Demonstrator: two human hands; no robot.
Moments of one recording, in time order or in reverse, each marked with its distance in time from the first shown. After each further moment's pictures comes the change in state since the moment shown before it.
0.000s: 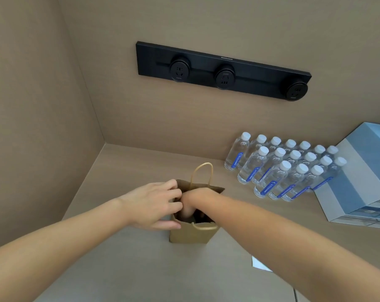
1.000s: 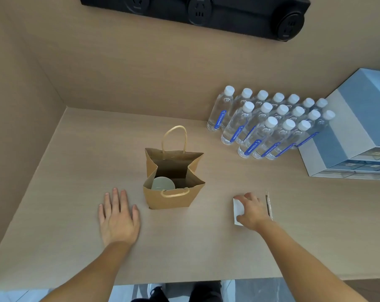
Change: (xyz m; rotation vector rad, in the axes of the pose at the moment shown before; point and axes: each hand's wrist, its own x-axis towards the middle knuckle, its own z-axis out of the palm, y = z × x) left_hand -0.056 0.104 0.211 -0.217 -0.181 -1.378; right_hand 0.017 0.187 0.264 0.597 0.366 0.499
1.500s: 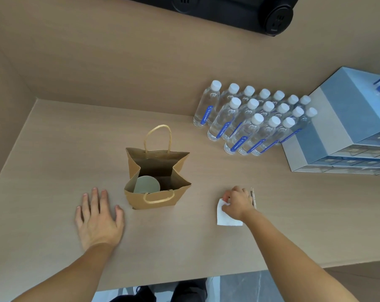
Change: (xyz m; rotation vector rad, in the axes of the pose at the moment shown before) left_hand 0.001 0.004 -0.001 -0.036 0.037 -0.035; right_hand 0.019 0.000 -0.007 0.022 0.059 0.014
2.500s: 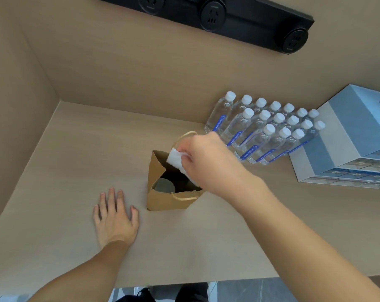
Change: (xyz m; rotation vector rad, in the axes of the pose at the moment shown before) left_hand 0.003 -0.007 0.007 0.012 -0.003 0.002; right_hand -0.141 -0.230 -0.167 -0.069 0.316 -0.588
